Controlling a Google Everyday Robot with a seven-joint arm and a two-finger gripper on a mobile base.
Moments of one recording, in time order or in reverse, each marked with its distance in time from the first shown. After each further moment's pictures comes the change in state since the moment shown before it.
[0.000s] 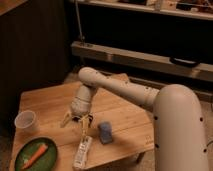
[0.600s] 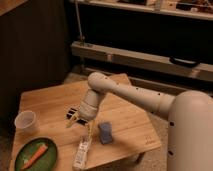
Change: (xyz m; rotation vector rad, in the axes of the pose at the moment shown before) arm -0.003 0.014 0.004 0.094 0.010 -0.076
